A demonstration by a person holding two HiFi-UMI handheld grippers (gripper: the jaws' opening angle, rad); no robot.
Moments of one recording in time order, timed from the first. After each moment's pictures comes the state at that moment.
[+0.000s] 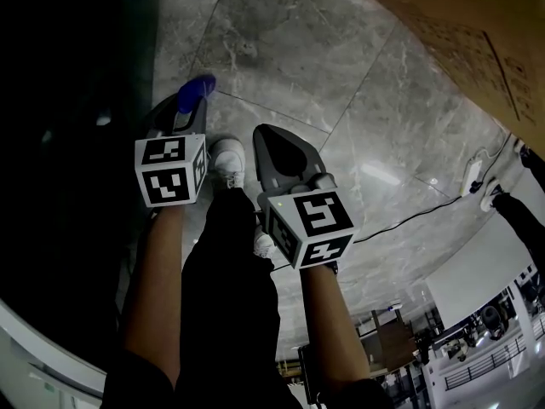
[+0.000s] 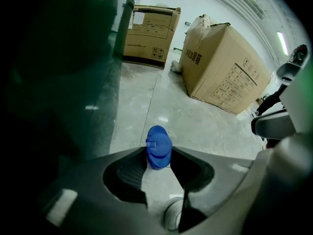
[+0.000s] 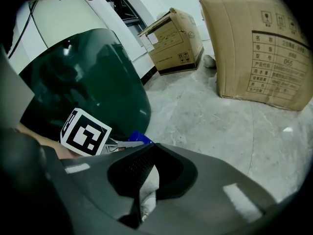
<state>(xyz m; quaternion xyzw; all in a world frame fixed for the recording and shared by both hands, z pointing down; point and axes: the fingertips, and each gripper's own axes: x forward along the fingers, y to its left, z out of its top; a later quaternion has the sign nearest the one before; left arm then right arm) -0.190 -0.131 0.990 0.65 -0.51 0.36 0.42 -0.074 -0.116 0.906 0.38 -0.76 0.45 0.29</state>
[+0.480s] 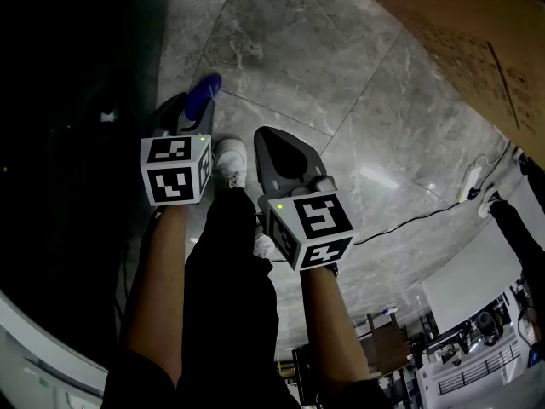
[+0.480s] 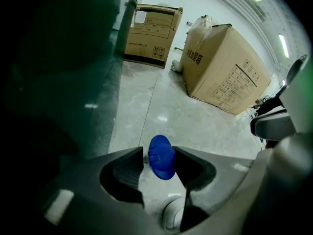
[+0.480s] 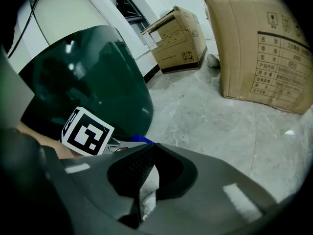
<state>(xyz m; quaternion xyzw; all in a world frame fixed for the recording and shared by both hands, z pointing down) -0.190 -0.130 0.988 0.65 -0.51 0.36 0.43 -0.082 -0.116 0.903 0.36 -0.76 0.45 0.29</state>
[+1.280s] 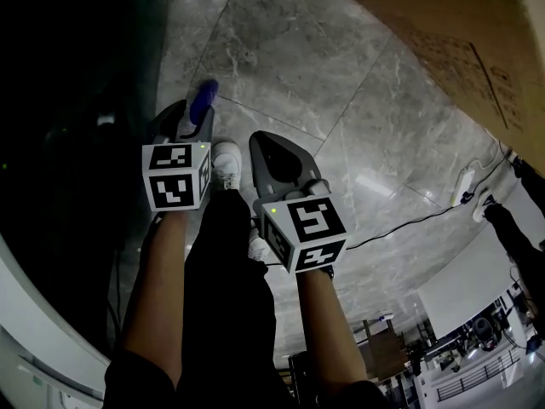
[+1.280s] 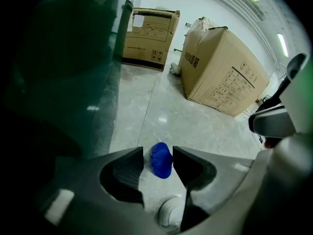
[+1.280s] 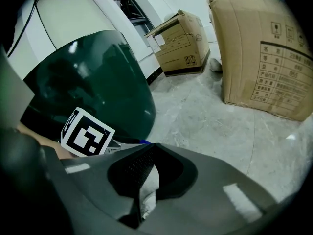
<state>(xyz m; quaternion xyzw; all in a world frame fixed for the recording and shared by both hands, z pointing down) -0.182 -0.130 0.964 0.65 -0.51 0.36 0.43 -0.079 -0.121 0.878 0.35 -0.77 0.44 0.29</state>
